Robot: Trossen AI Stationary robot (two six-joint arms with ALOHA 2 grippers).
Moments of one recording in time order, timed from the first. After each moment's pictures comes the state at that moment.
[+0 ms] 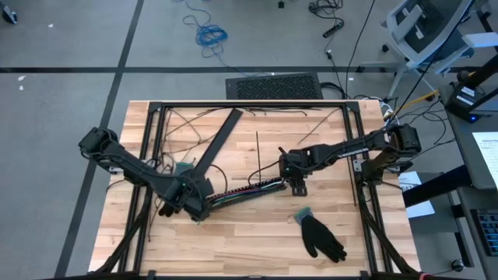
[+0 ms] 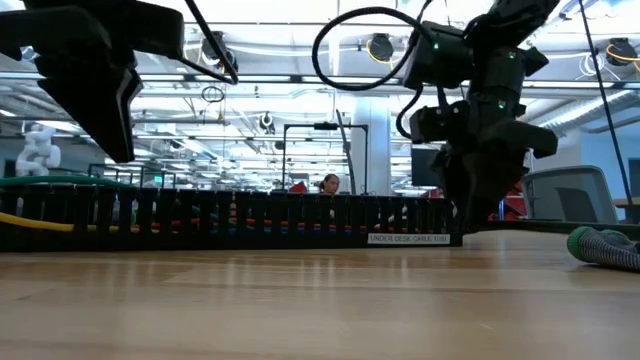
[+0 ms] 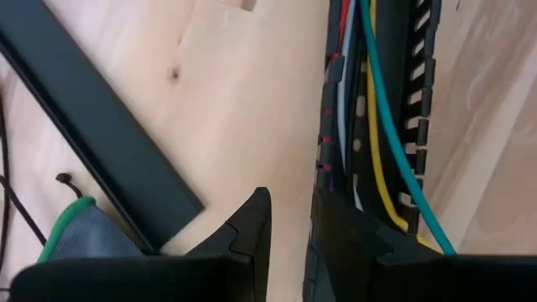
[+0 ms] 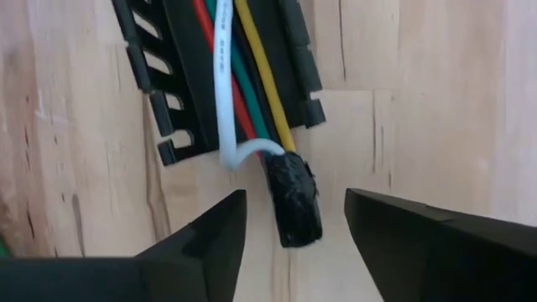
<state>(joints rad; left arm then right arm) -0.50 1.46 0.97 -0.92 -0.35 -0.82 -0.01 1.59 0.85 -0.54 -0.03 0.01</state>
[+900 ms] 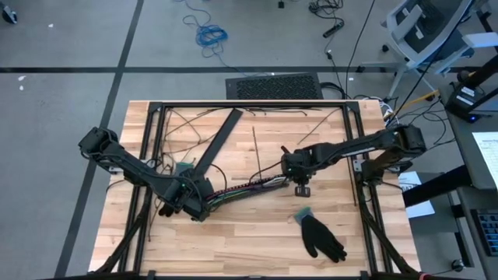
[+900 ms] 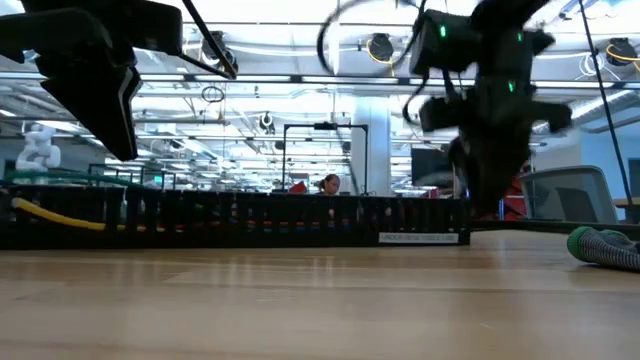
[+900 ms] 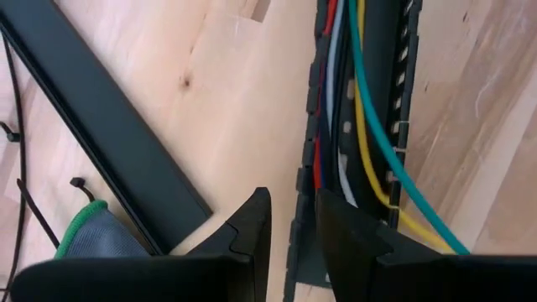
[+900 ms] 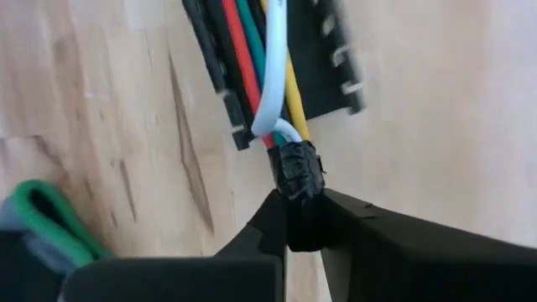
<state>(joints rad) -0.51 1.46 0.97 -0.93 -0.39 -0.83 0.01 1.54 0.90 -0.72 -0.04 0.11</state>
